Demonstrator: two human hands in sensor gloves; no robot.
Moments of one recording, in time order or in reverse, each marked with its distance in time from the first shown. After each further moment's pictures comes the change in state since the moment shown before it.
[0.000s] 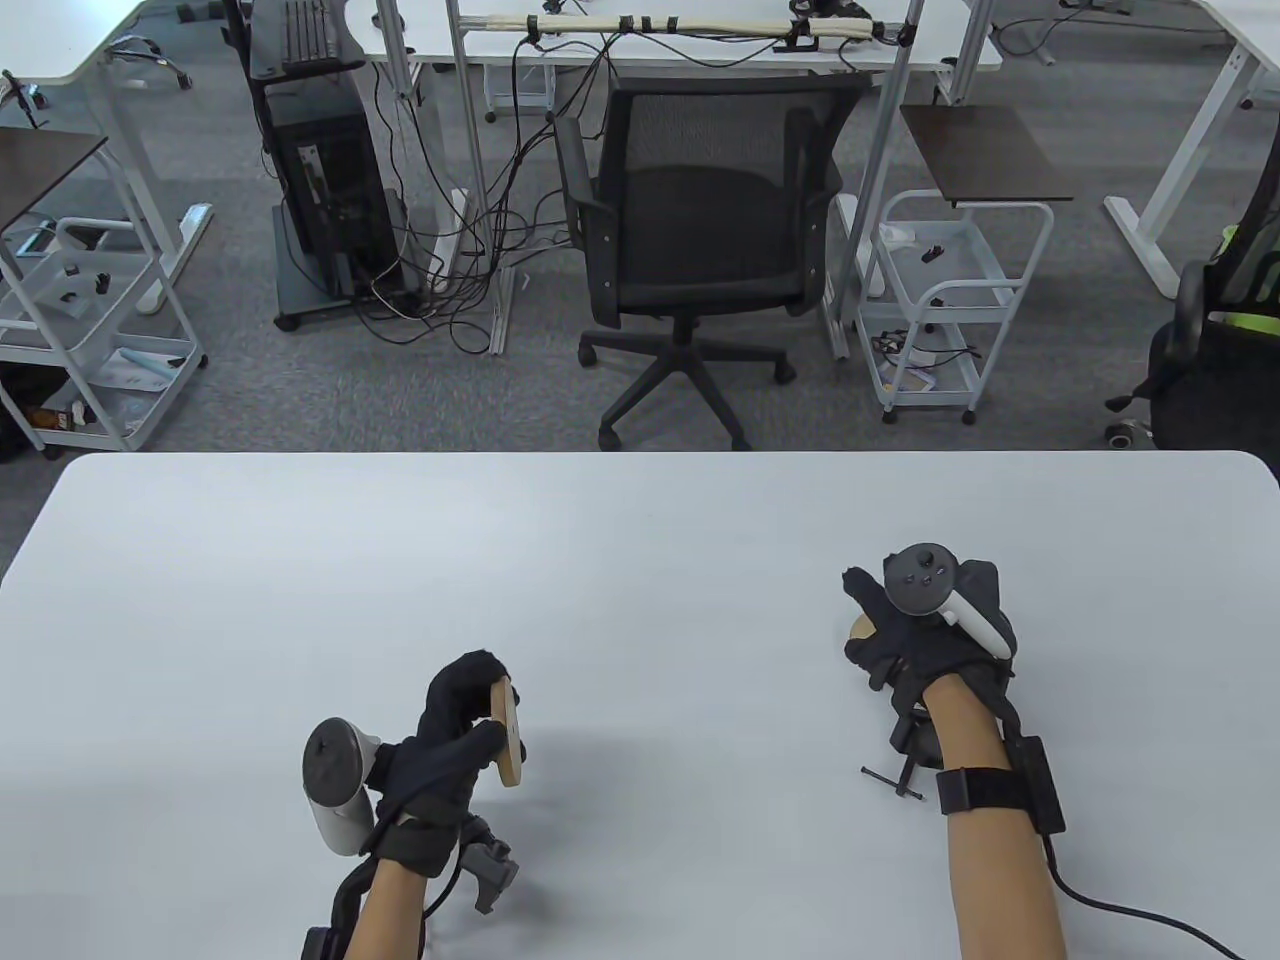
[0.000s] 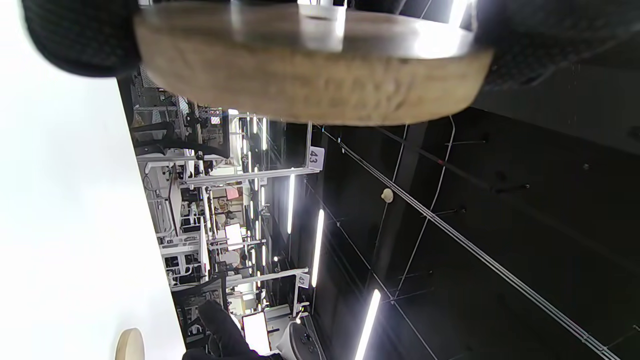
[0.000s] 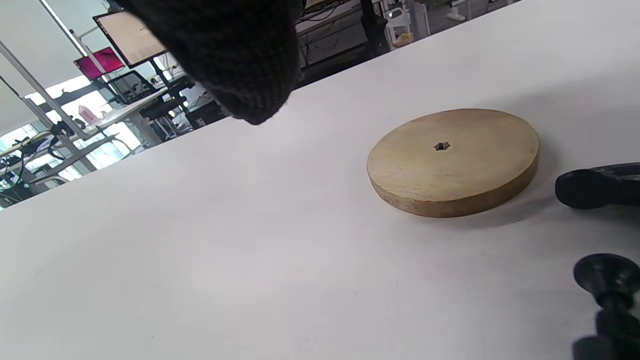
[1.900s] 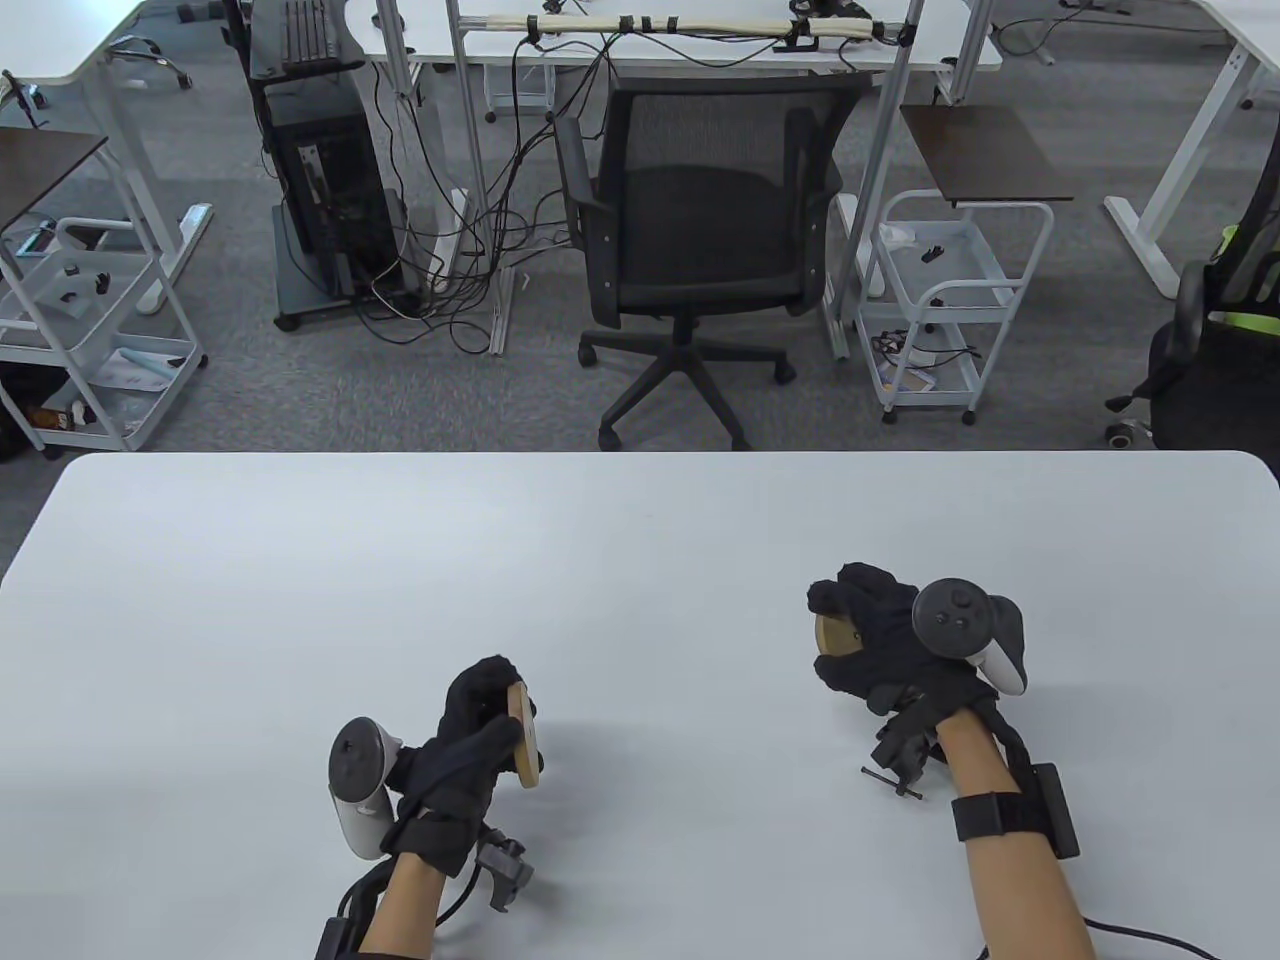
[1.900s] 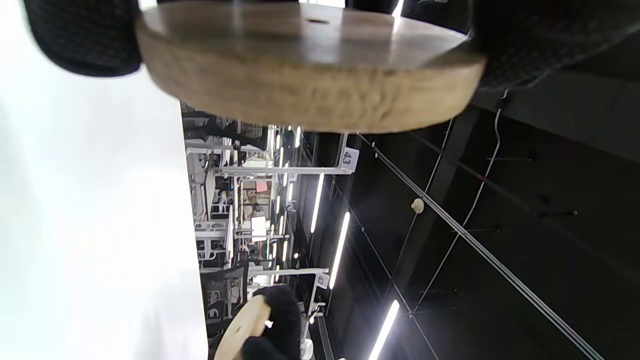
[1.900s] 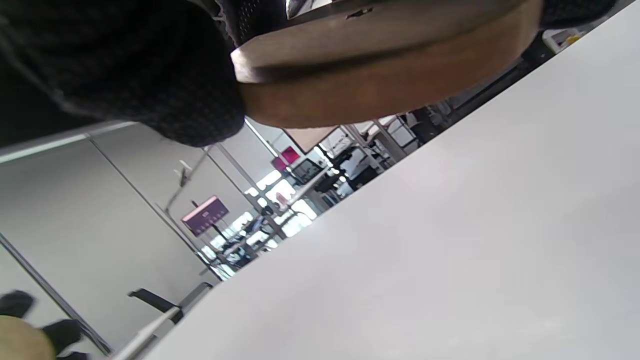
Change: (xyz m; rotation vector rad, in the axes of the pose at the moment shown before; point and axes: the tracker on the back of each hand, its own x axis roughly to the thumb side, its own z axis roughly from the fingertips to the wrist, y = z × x) left_hand -0.027 -0.016 -0.002 -0.012 0.130 0.072; right_hand 0.013 0.013 0.043 -0.189 -0.518 -0.379
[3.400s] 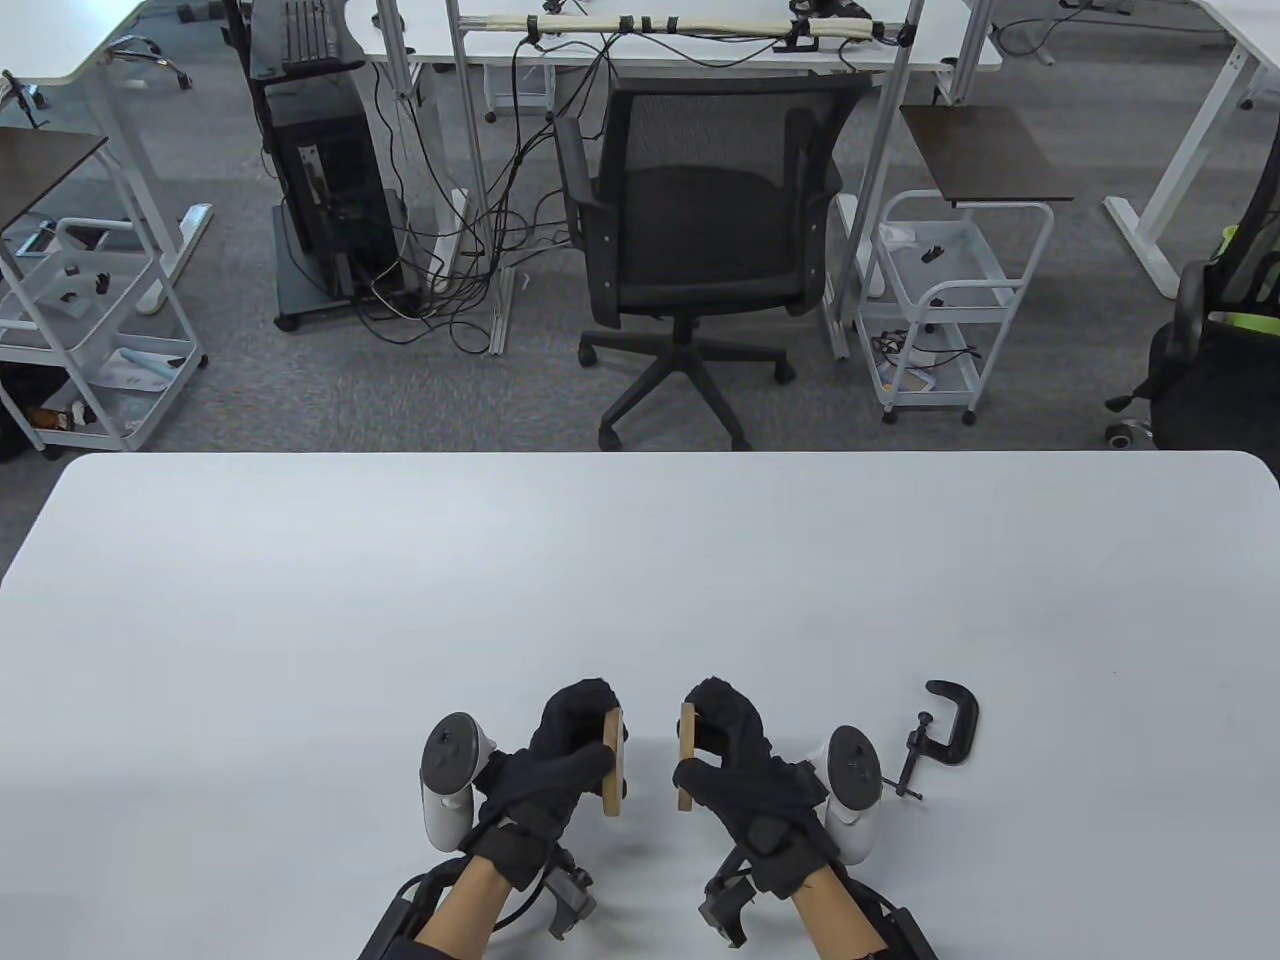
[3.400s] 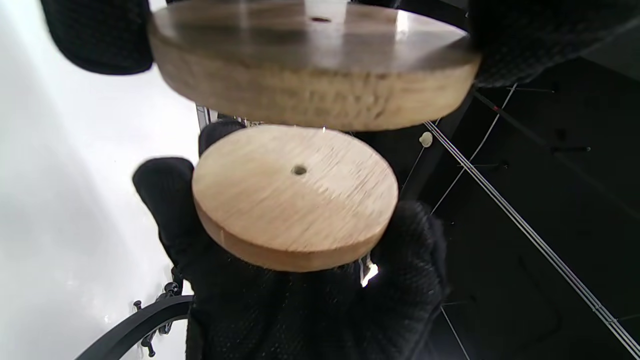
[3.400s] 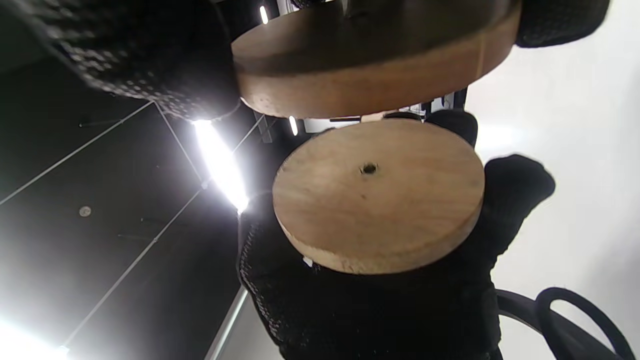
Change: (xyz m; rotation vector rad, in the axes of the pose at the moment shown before) left_hand -0.010 -0.067 -0.013 -0.224 -0.002 0.021; right_hand 0.079 0.156 0.055 -0.023 -0.060 -0.829
